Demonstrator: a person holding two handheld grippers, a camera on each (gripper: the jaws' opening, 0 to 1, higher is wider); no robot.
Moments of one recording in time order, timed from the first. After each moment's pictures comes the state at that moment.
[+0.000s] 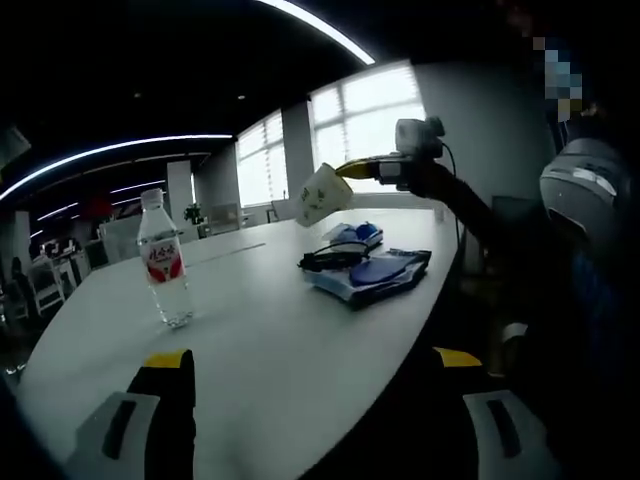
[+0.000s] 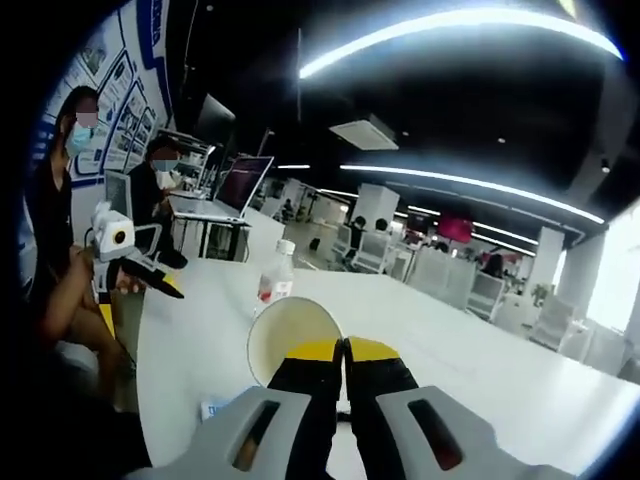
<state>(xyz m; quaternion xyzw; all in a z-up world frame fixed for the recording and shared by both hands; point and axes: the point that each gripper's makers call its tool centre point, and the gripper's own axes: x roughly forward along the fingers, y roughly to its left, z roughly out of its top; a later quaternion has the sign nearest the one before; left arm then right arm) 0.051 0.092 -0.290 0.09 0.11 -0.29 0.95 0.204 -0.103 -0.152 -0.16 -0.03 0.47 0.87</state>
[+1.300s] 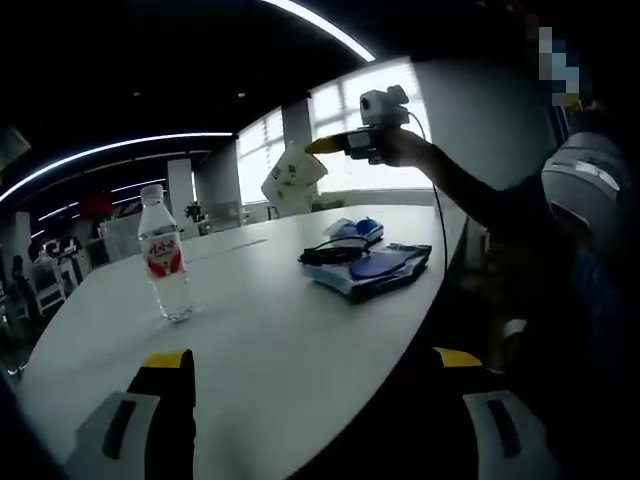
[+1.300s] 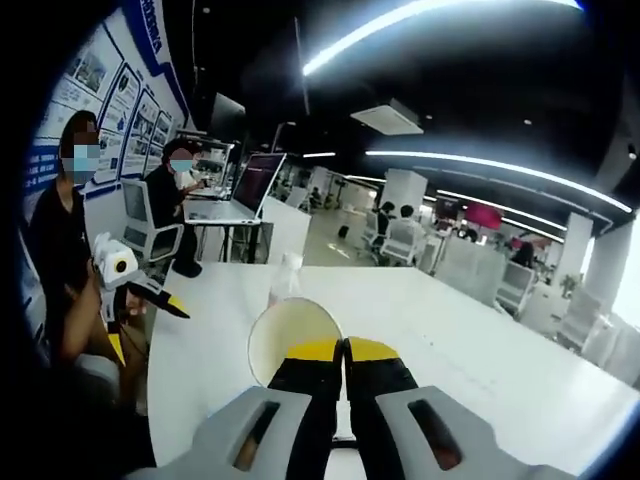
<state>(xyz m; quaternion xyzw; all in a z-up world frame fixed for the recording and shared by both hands) 0.048 0.094 -0.295 0.09 0.11 -0.29 0.95 0.228 -0.062 -0.127 -0.17 0.02 0.52 0.84</state>
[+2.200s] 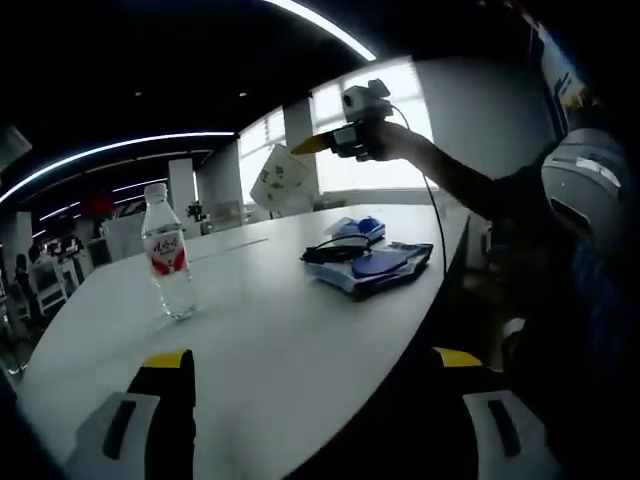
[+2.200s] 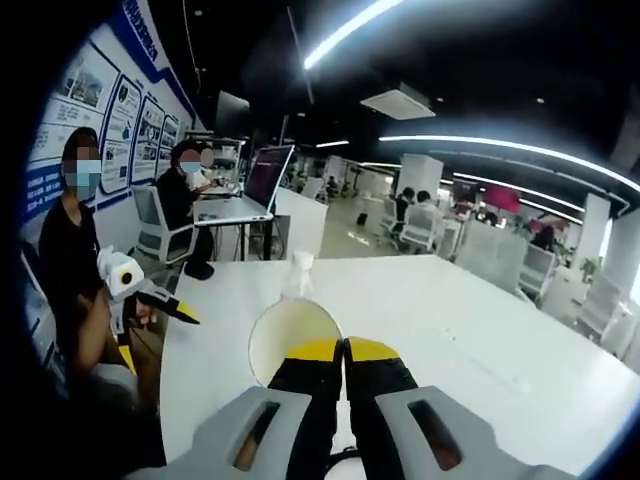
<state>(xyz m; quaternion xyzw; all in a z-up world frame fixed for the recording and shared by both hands) 0.047 0.097 -0.297 0.09 0.11 -0.28 0.95 0.237 -0.037 -0.133 -0.16 0.06 0.55 0.82</state>
